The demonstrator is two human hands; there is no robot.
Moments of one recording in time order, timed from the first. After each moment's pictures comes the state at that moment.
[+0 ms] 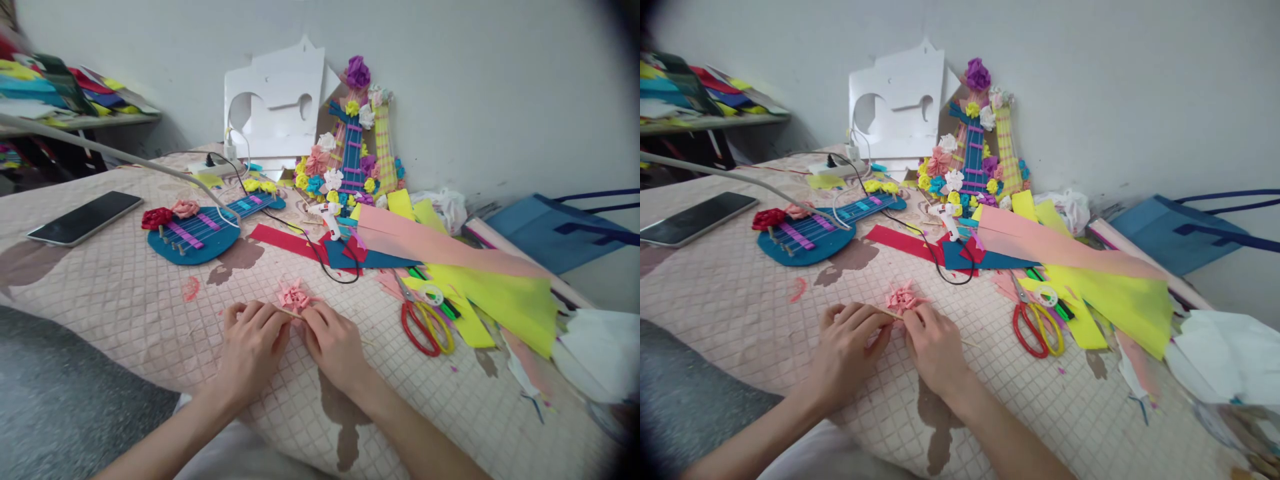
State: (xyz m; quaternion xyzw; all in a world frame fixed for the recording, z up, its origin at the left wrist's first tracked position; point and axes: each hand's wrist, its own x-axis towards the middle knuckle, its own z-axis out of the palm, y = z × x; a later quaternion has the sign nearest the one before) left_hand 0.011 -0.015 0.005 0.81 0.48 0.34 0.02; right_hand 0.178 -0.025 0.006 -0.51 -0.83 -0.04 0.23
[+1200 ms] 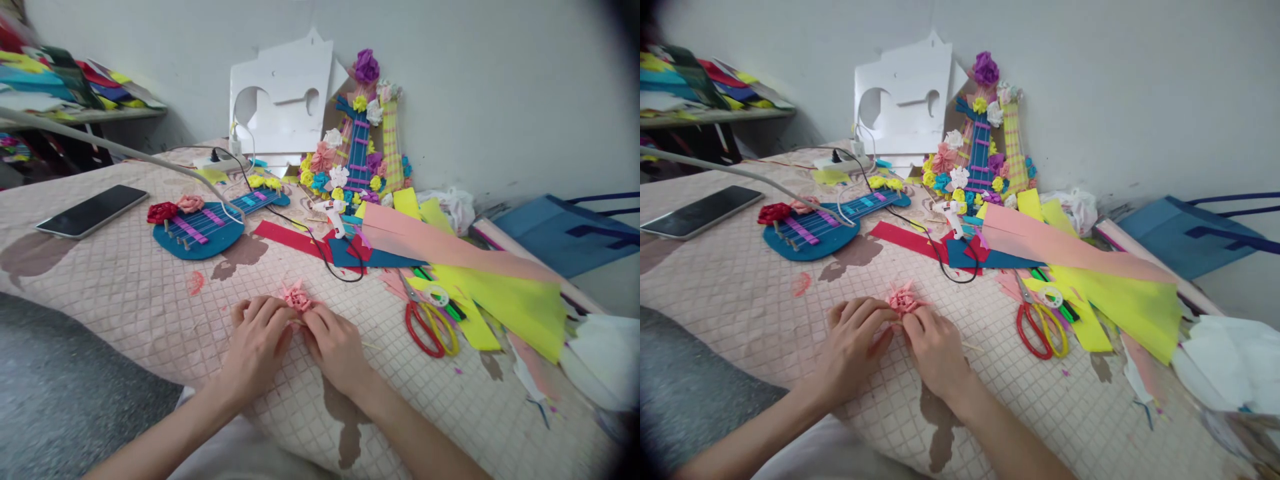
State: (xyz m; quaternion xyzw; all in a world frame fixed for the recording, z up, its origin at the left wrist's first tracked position) left_hand 0.010 -0.018 0.005 0.81 0.46 0.35 0.09; right_hand 0.178 -0.029 -0.002 -0.49 -0.84 -0.06 0.22
